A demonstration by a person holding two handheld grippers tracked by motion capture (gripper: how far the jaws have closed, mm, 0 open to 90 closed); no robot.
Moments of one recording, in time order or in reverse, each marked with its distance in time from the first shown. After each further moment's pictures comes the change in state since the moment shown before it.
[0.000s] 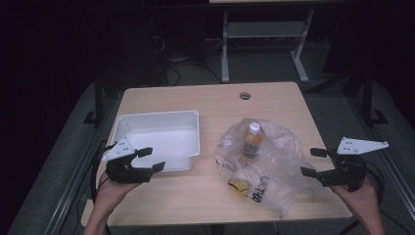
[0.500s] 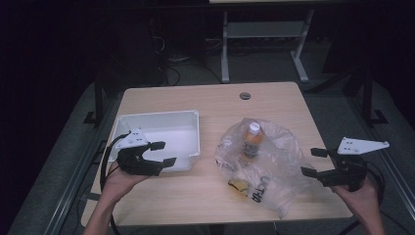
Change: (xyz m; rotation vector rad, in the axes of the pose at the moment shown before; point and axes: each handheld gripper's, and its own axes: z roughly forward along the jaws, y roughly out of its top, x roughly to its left) left arm -0.006 0.032 0.017 0.034 -0.096 0.049; right arm -0.001 -0.001 0.000 0.003 -0.001 0.003
